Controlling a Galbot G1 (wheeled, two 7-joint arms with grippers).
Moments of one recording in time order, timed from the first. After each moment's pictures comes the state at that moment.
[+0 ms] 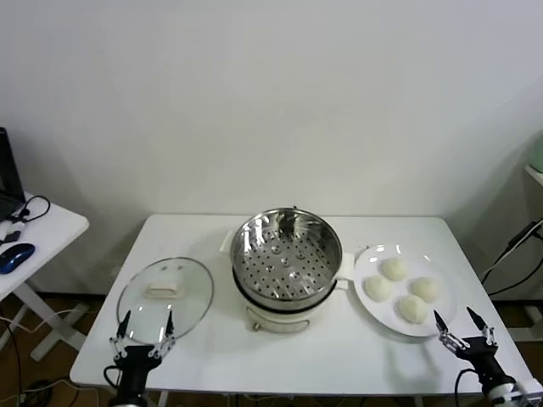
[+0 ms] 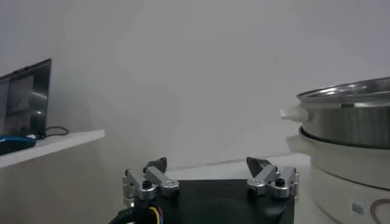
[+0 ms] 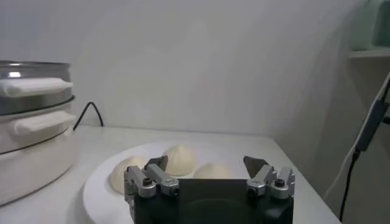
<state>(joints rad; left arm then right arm) 1.73 -1.53 -0.68 -1.93 0.04 -0.26 -0.01 -1.59 1.03 0.83 1.65 0.48 0.16 -0.29</state>
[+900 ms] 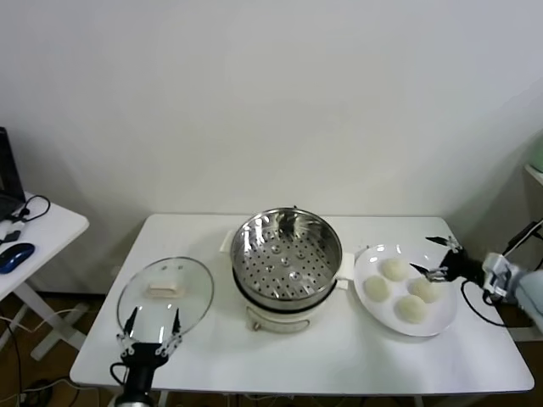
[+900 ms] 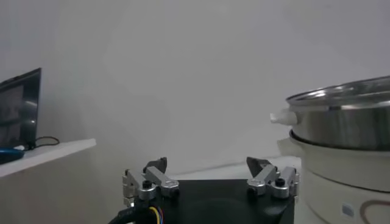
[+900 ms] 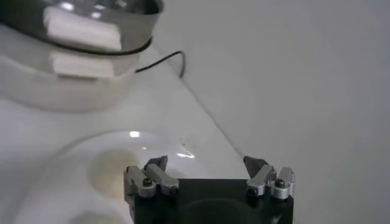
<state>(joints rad) 1.71 -1.48 -0.62 -1.94 0.07 -0.26 -0.07 -0.55 0.54 0.02 1.27 0.05 0.02 -0.93</state>
